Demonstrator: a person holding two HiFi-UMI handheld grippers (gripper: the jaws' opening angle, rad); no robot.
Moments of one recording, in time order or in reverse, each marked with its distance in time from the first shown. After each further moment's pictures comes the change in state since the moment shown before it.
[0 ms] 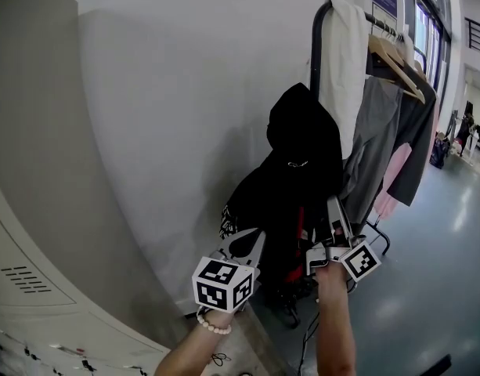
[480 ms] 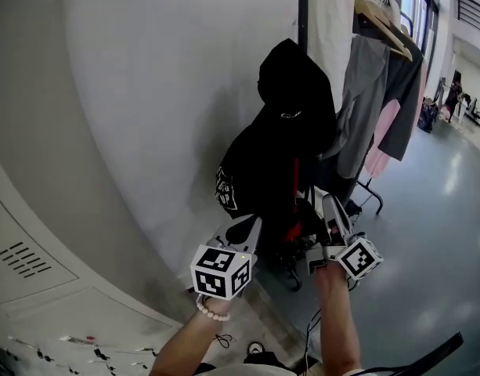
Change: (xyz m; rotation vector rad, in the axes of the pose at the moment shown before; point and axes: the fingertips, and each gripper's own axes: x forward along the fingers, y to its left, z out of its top) left arm -0.044 -0.015 -0.052 -0.033 0.061 -0.040; right arm -0.095 0.020 -0.045 -0.081 0.112 -0.163
